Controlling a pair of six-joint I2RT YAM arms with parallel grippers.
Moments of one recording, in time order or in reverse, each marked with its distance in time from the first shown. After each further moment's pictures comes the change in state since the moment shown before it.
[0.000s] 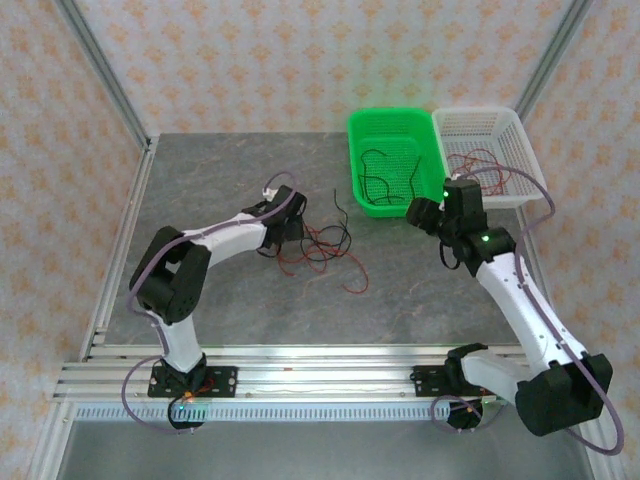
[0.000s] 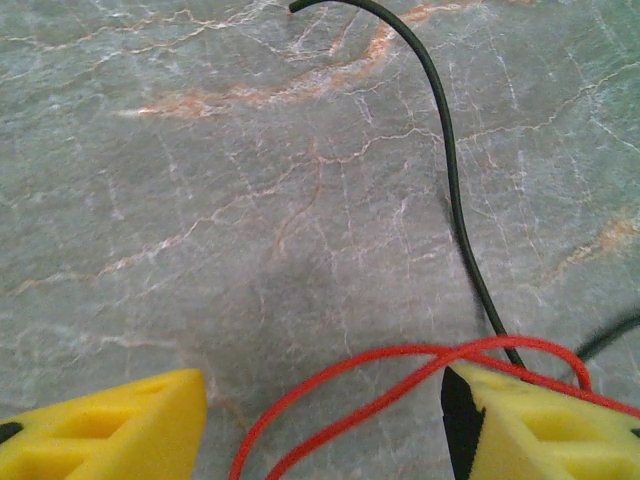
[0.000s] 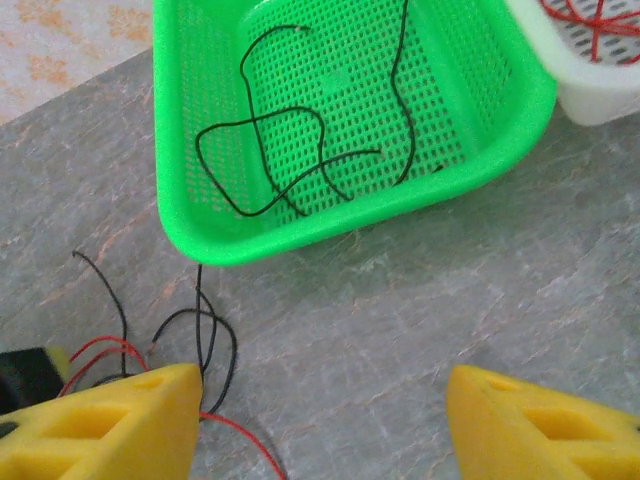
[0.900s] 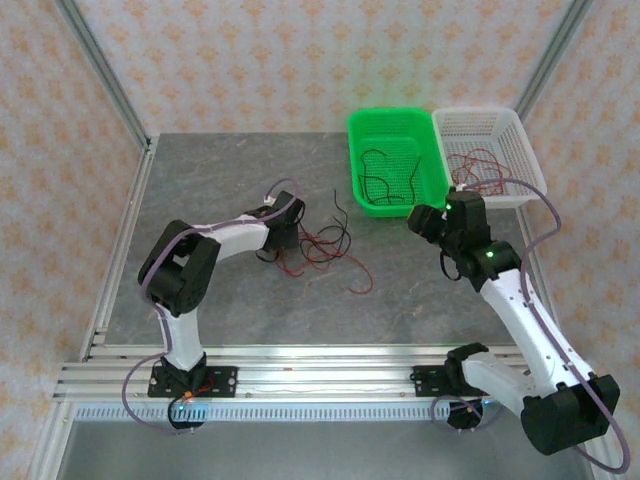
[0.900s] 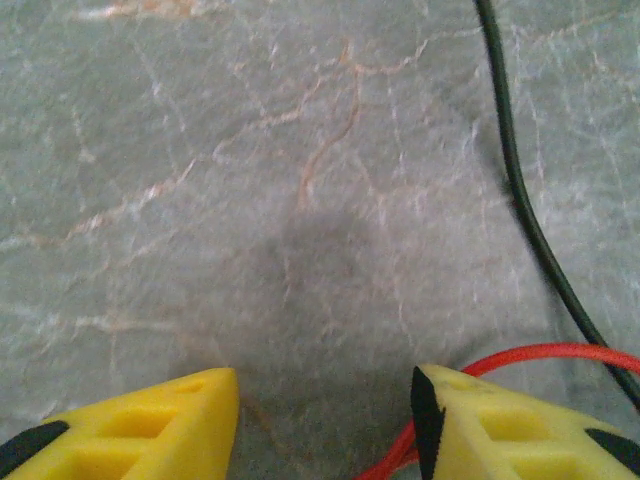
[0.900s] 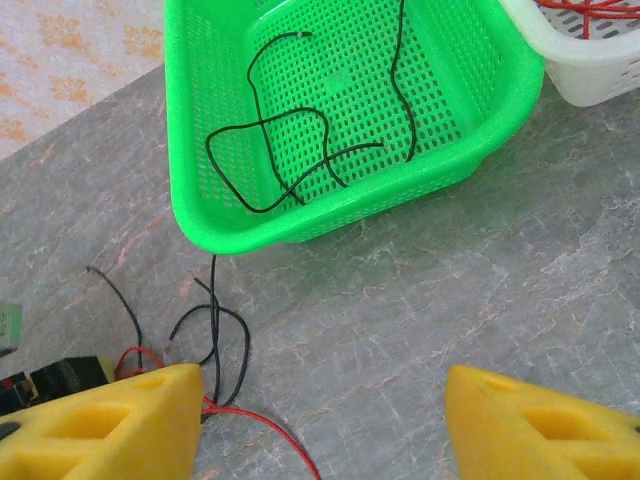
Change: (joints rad) left arm 0.016 0.031 -0.051 0.005 0.046 0.032; right arm 0.015 -0.096 -0.057 0.005 0.023 0.053
